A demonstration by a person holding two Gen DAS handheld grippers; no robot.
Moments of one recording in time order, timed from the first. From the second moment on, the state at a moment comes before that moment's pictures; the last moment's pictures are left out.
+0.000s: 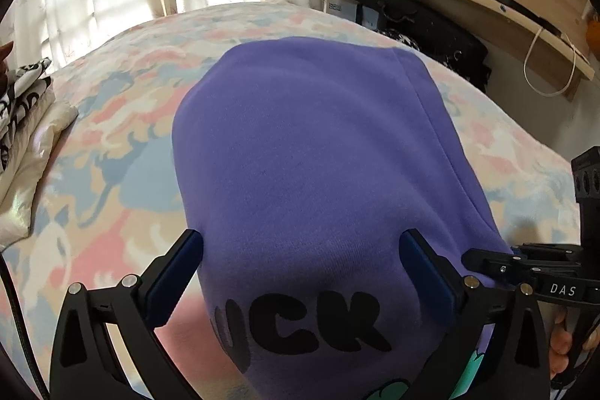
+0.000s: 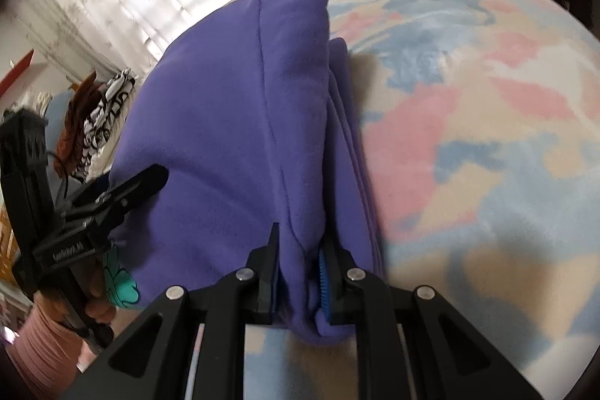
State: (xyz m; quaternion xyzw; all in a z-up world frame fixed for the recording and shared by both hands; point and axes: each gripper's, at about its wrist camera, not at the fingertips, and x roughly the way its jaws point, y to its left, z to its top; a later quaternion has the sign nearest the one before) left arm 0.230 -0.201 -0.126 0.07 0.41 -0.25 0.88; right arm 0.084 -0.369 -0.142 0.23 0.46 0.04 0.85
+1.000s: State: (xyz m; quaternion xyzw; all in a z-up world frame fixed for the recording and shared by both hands) left arm 0.345 -0.228 -0.115 0.11 0.45 -0.20 0.86; right arm 0.243 -0.409 -0.124 0.29 0.47 0.07 0.83
